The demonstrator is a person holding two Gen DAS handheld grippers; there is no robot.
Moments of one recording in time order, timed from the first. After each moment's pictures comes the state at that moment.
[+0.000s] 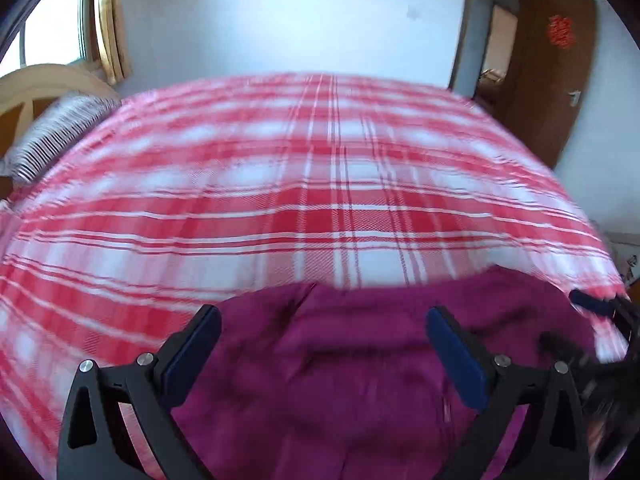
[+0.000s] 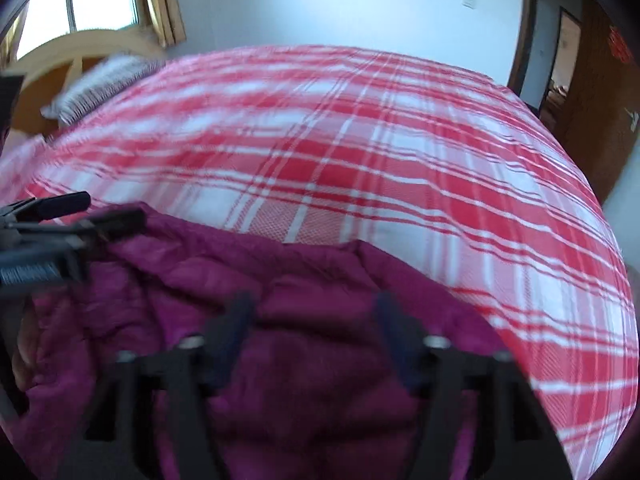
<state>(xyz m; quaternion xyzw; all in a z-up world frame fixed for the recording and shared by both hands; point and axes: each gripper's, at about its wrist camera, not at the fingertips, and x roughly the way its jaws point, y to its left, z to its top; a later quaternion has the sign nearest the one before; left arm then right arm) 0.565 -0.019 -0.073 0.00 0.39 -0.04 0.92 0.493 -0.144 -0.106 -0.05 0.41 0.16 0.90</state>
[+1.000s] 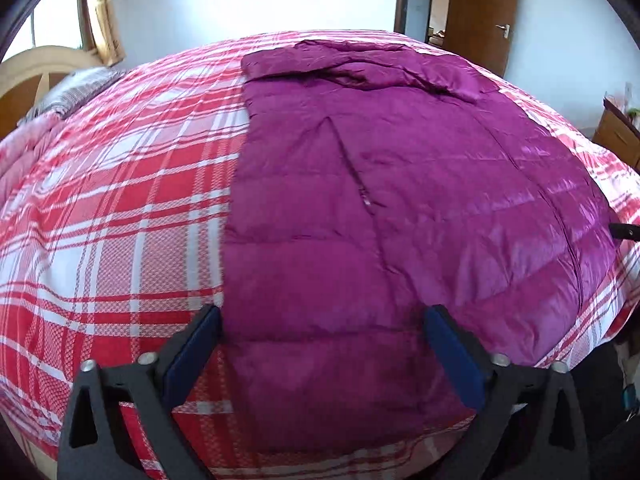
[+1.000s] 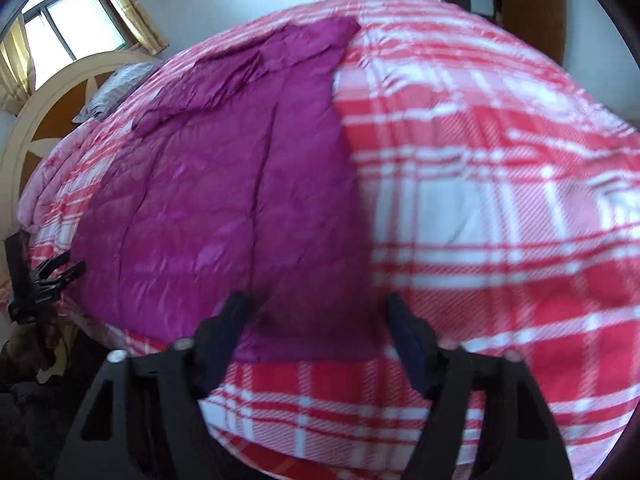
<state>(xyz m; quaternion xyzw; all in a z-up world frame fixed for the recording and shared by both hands) 0.131 0.069 -0.196 0.06 0.42 -0.11 0.90 0.090 -0.285 -0.184 0.09 0.50 0.14 0.85</state>
